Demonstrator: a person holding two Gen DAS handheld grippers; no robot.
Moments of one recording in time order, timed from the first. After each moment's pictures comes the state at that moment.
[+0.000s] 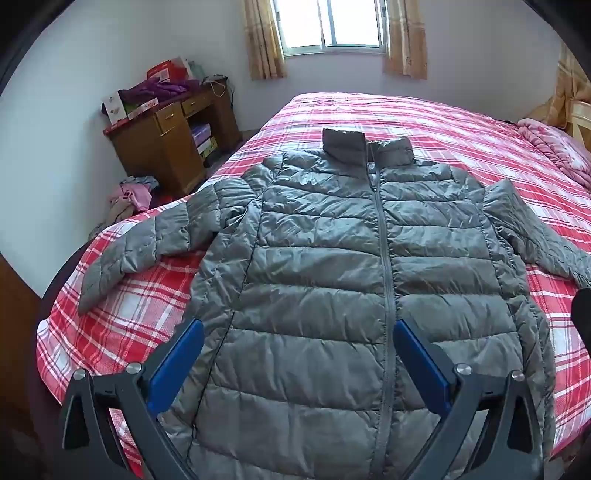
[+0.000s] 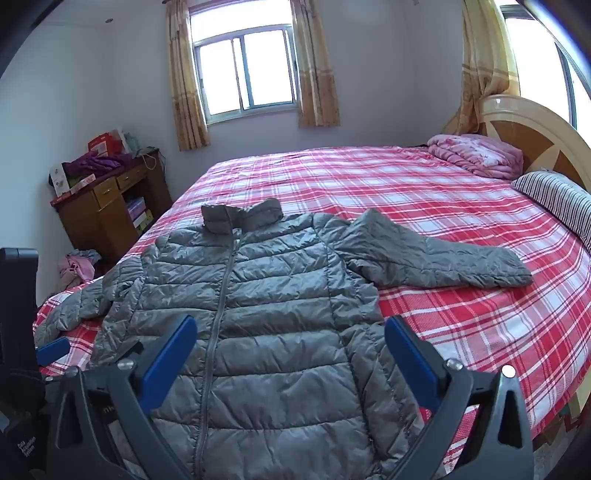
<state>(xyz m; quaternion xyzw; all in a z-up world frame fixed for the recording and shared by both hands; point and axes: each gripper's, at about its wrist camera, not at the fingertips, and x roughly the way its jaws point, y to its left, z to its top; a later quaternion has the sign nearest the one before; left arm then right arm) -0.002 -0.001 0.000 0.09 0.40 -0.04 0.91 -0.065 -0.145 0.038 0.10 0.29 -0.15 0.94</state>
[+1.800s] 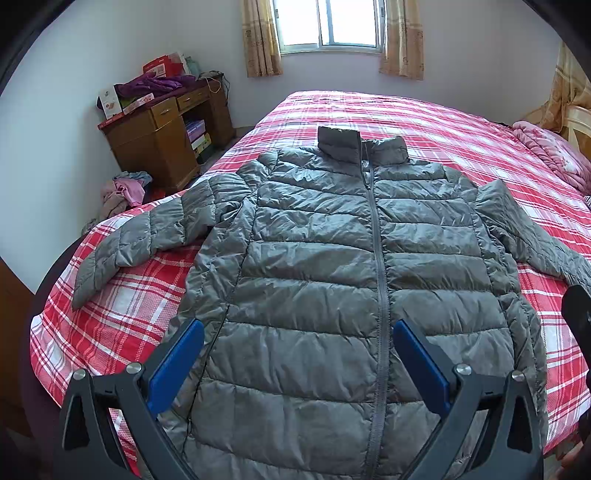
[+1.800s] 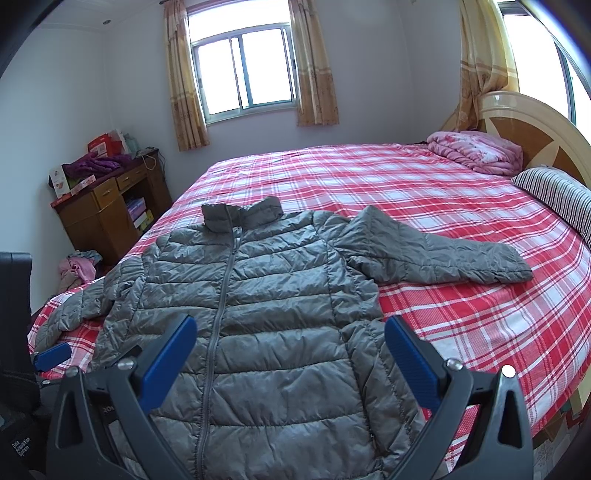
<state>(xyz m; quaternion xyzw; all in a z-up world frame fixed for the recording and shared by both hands) -0.003 0.007 -0.001 0.06 0.41 -0.05 0.91 -0.068 -0.145 0.038 0.11 0.29 -0.15 0.94</state>
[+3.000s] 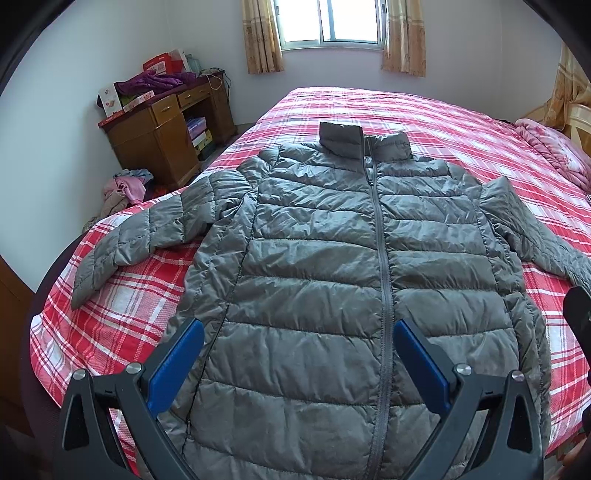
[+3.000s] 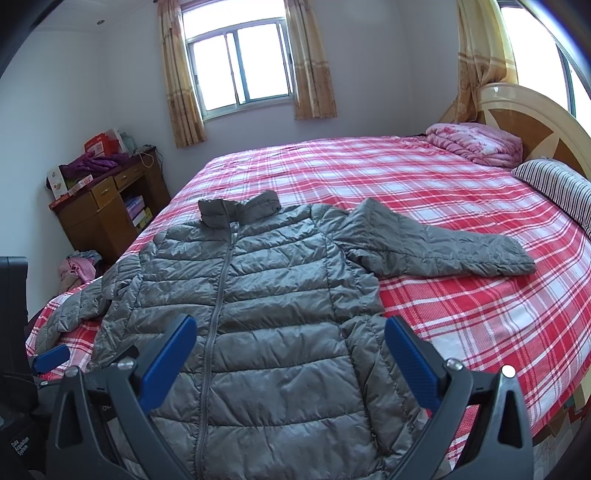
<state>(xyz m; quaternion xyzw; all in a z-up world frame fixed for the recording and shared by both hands) -0.003 0.012 -0.002 0.06 0.41 -0.05 0.91 -0.066 -0.144 0.032 0.12 0.30 -0.15 0.93</state>
